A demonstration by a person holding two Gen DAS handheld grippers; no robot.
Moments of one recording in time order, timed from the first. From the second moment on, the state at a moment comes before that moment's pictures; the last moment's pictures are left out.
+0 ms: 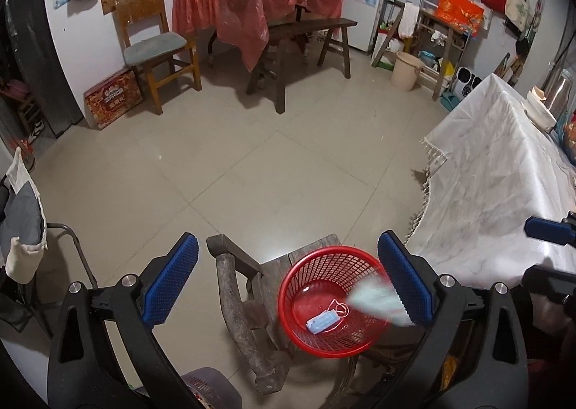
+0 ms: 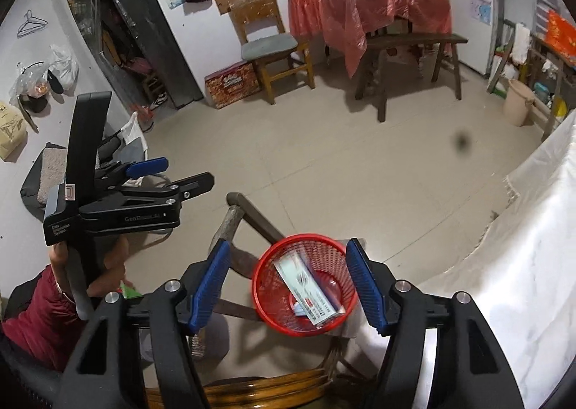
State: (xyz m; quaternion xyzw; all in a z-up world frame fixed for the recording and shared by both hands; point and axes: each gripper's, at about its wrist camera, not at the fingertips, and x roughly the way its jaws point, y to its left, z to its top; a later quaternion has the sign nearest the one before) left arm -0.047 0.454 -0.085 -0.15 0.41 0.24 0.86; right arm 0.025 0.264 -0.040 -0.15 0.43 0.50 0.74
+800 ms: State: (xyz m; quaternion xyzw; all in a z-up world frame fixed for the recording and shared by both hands) left arm -0.016 0.358 -0.029 -0.09 0.38 0.15 0.91; right arm 0.053 0.113 0.007 -0.06 0.36 0.42 0.83
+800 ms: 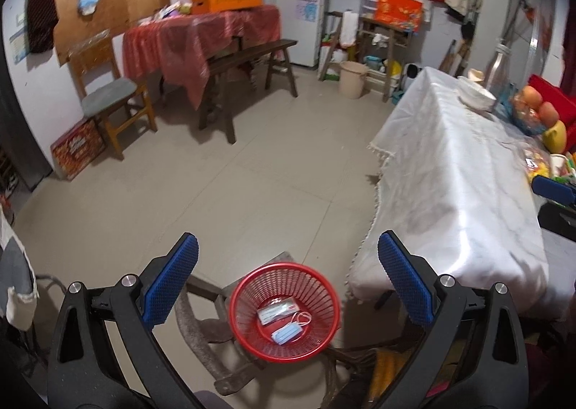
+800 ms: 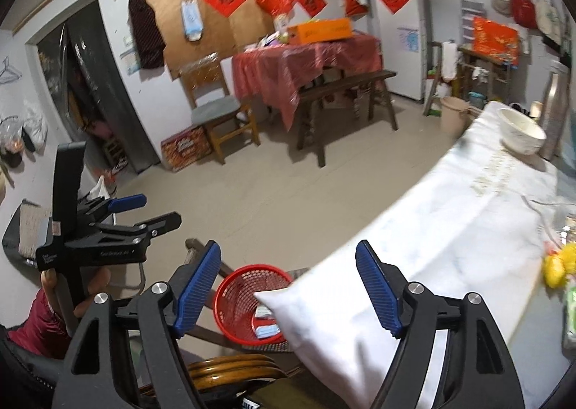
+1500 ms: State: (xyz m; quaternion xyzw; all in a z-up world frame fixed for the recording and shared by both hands) left arm 0.064 0.166 -0.017 -0.04 0.38 -0.02 0.93; right arm 0.077 -0.143 0.014 0.05 0.26 0.18 0.95
